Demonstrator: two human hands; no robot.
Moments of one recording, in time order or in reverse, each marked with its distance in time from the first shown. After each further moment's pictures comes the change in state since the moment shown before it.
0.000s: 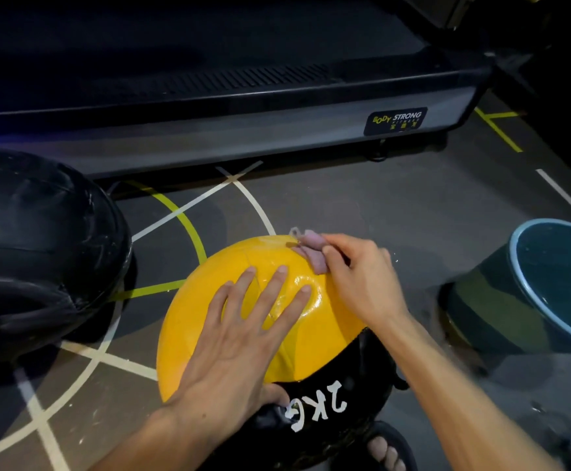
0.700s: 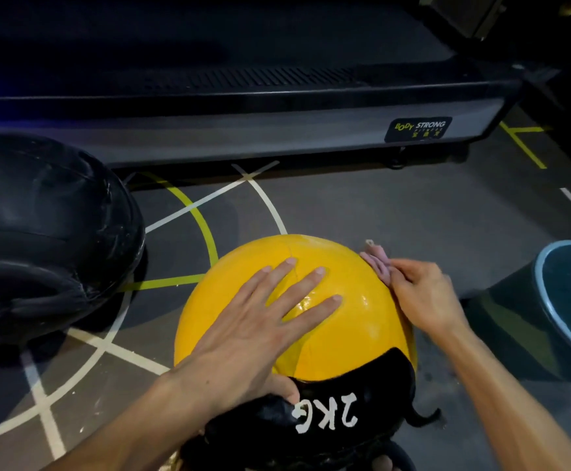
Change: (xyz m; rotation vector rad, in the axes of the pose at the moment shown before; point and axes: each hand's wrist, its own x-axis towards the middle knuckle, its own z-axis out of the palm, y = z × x) left_hand 0.018 -0.022 0.001 -0.054 0.091 0.224; right_hand 0.007 0.051 -0.034 -0.152 -0.063 0.209
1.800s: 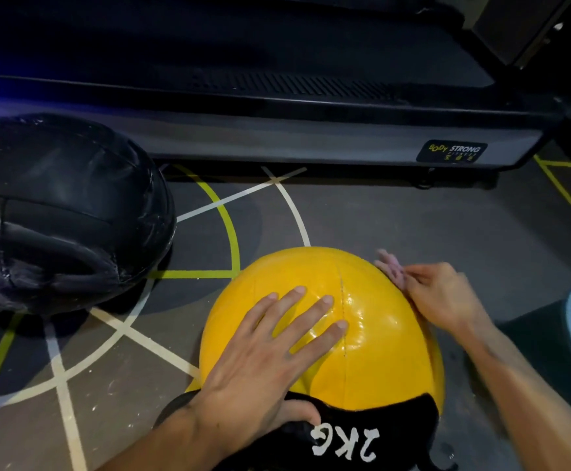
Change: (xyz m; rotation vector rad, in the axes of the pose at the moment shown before) left_hand -0.032 0.009 0.026 0.025 0.124 -0.103; right_hand 0.013 -0.045 -0.012 -0.207 -0.206 -0.071
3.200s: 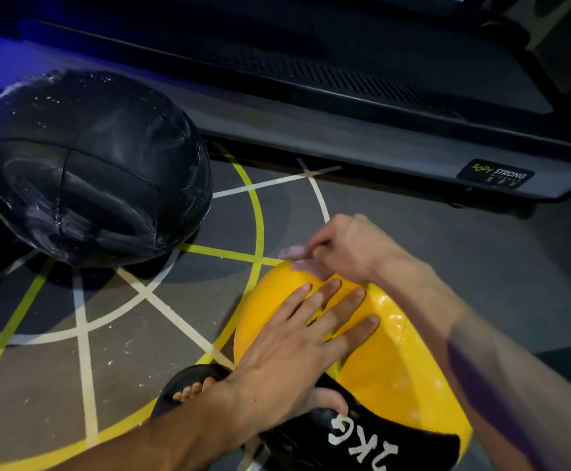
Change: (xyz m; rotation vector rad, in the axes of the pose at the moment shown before) left_hand 0.005 0.006 0.006 -0.093 0.039 -0.096; right_hand 0.031 -0.162 0.040 -0.411 -0.313 -0.399
